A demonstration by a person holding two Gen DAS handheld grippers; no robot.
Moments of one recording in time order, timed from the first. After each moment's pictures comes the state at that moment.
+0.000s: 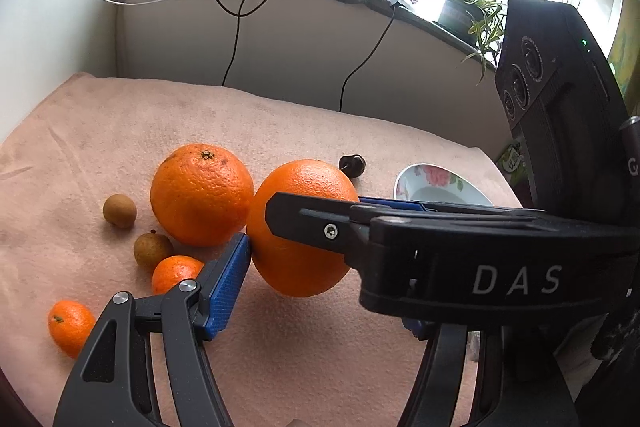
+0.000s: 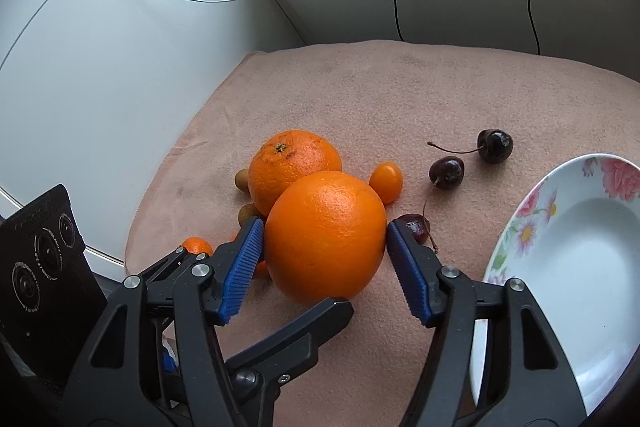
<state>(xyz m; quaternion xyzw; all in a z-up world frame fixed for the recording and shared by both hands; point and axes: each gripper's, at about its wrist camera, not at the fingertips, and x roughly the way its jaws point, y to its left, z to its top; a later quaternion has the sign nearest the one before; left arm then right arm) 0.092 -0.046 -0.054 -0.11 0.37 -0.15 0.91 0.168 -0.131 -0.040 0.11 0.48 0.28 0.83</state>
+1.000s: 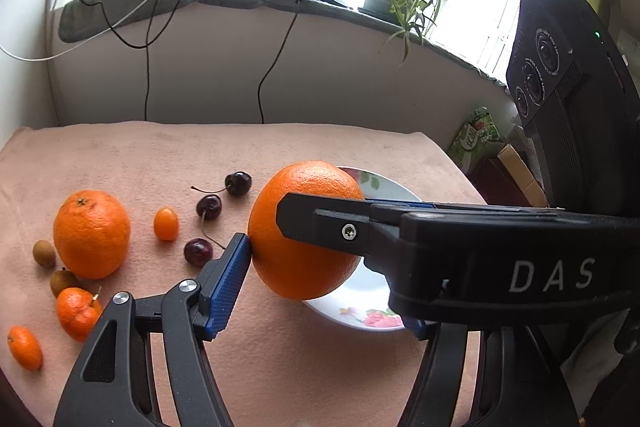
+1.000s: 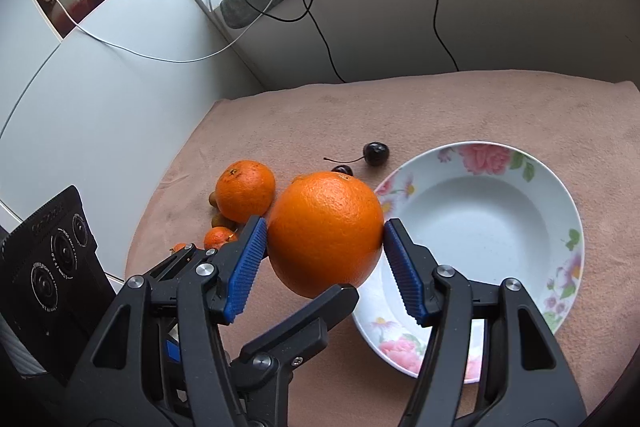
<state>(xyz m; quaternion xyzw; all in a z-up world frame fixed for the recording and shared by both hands) 0.088 -0.136 -0.032 -0.05 0.35 -0.23 0.90 0.128 -0.234 -0.014 0.16 0.45 0.20 0.86</state>
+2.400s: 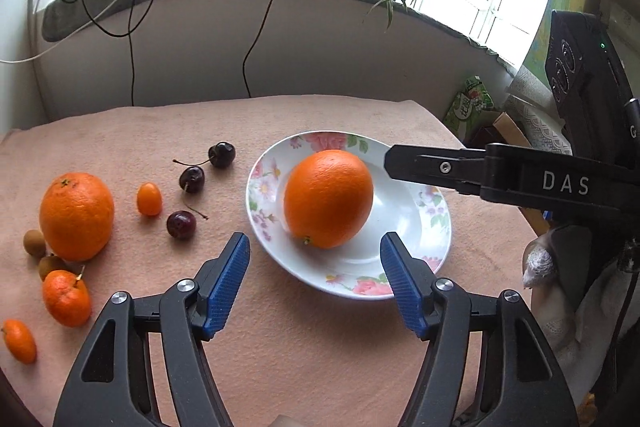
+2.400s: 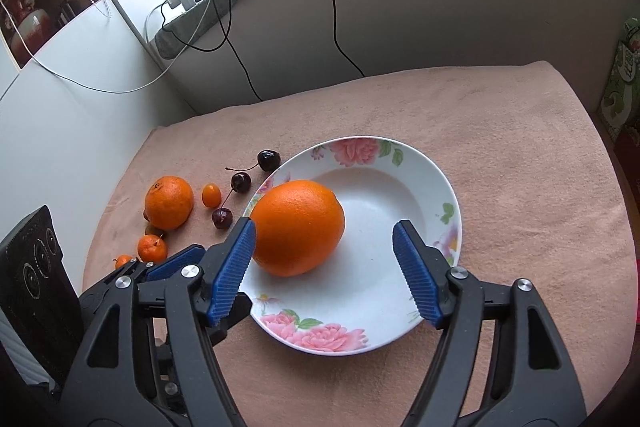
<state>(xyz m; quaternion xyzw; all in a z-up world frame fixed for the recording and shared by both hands) 0.079 -0.140 -0.046 -0.02 0.38 -0.24 0.89 0.103 -0.295 -0.021 0.15 0.43 0.09 0.89</state>
